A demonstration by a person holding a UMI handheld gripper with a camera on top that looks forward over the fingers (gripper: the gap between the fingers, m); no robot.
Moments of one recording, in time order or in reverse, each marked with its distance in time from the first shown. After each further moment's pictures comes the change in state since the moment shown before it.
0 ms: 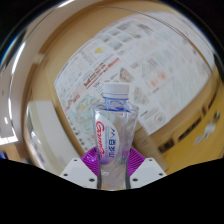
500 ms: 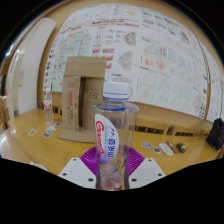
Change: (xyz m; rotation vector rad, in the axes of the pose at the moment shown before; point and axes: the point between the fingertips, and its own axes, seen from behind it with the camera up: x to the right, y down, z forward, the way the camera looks) arm 0.252 0.098 -0.034 -0.391 0.352 -0.707
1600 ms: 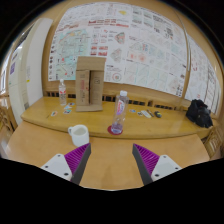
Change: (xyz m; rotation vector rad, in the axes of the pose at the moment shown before) arm -0.063 0.044 -0.305 -0.244 0.133 0.076
